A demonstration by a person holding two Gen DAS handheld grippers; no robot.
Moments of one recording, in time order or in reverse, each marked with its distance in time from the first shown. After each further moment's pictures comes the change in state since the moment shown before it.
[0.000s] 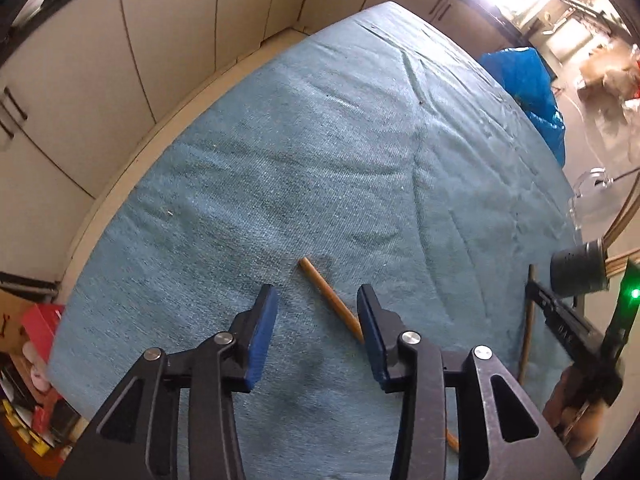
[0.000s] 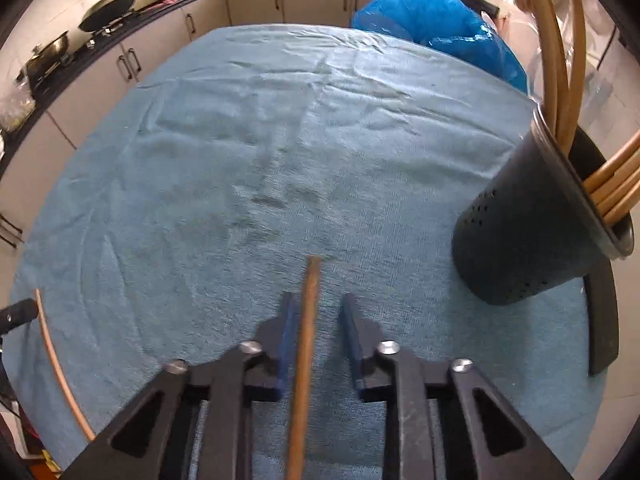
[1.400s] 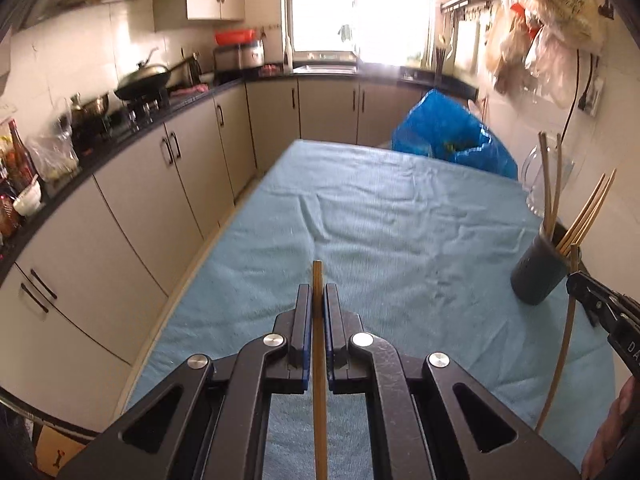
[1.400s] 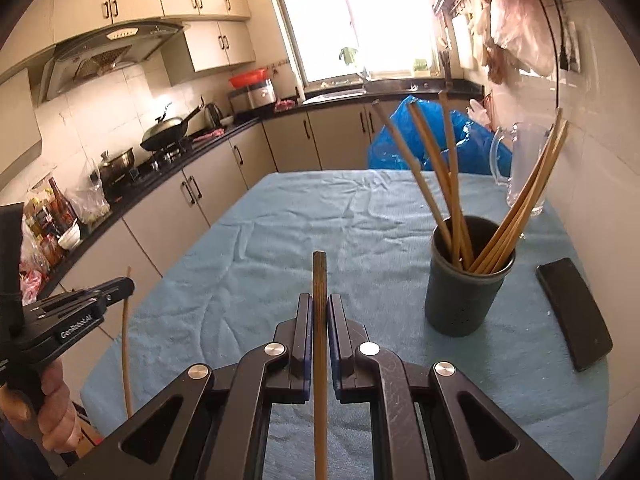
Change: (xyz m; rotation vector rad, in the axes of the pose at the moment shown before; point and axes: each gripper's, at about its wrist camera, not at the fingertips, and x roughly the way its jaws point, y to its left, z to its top) left arm -0.097 -0.118 -0.030 0.406 -0.516 0.098; right arm -0.141 -0.022 -0.047 0.105 -0.489 0.190
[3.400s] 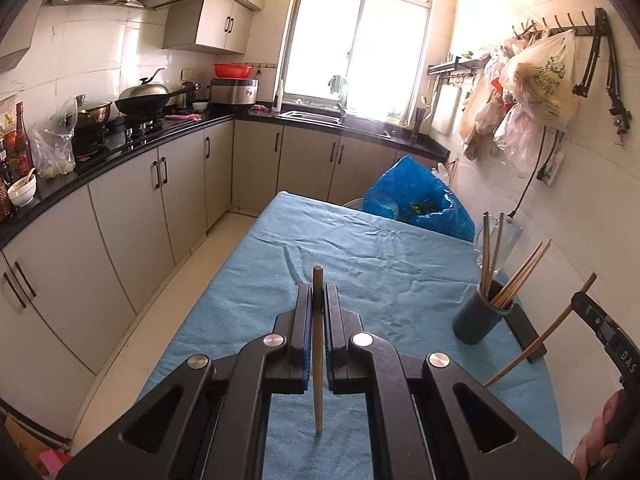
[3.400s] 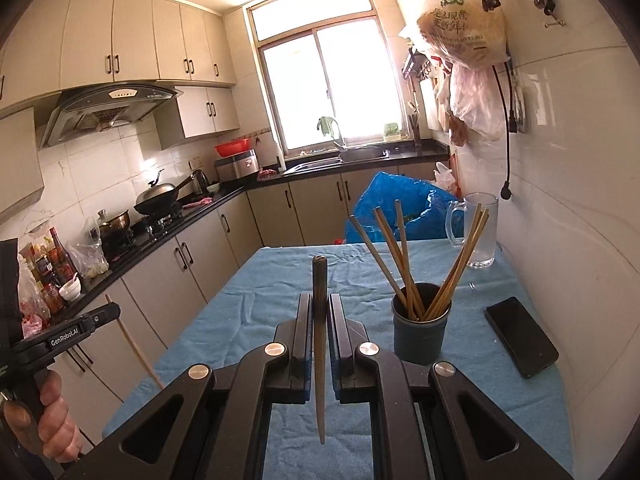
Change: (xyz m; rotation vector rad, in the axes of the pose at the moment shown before) left arm -0.084 0.029 0.011 -0.110 -0.153 -0.151; right arm -0.111 0.030 0.010 0.027 -0.236 -0.087
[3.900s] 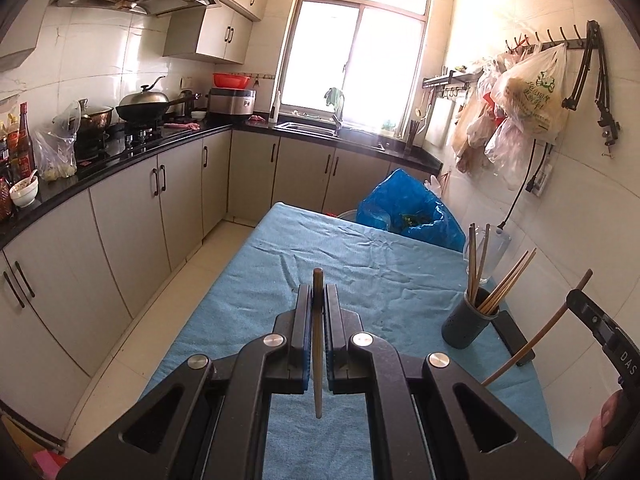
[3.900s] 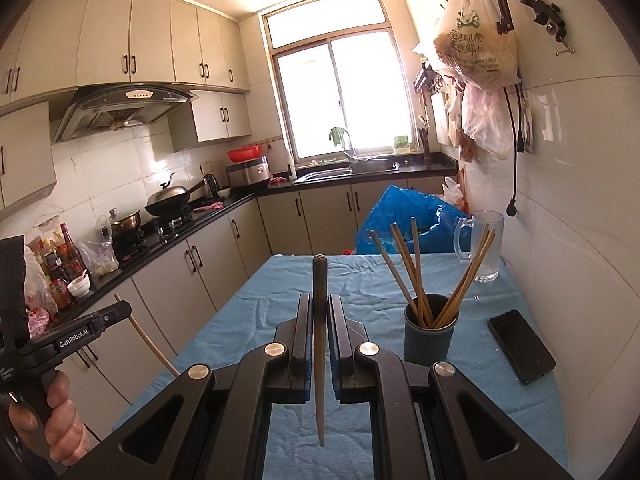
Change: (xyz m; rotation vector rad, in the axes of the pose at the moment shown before) left arm -0.025 0.004 0.000 -0.015 -0.041 -0.020; right arm -0.024 0.021 0.005 -0.034 -0.036 0.021
